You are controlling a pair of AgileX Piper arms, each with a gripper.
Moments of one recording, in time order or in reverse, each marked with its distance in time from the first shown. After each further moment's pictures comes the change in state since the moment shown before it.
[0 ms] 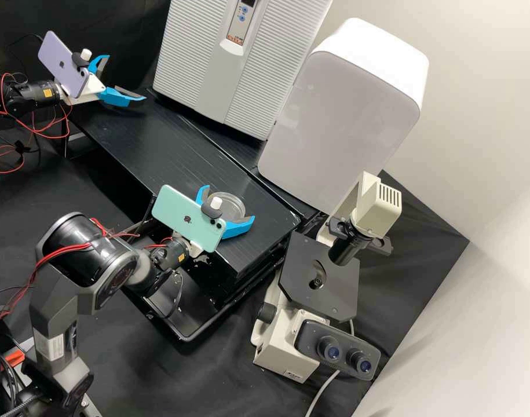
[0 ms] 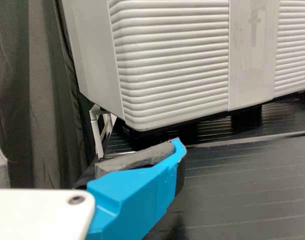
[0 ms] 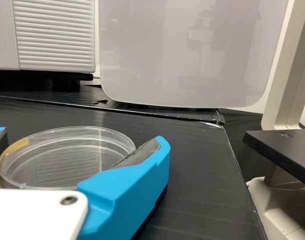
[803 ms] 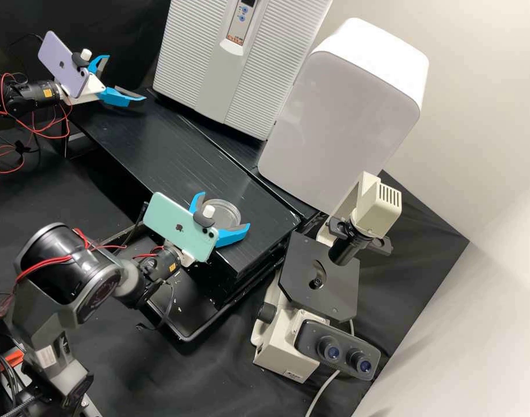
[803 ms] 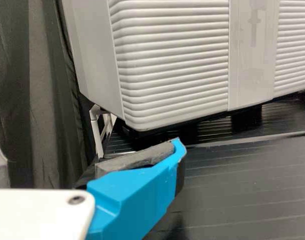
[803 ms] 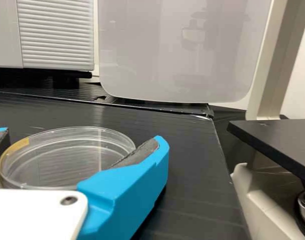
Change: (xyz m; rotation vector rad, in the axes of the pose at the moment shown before) left arm 0.000 0.000 0.000 0.000 0.000 0.000; right arm -0.031 0.000 0.006 -0.002 -0.012 0.007
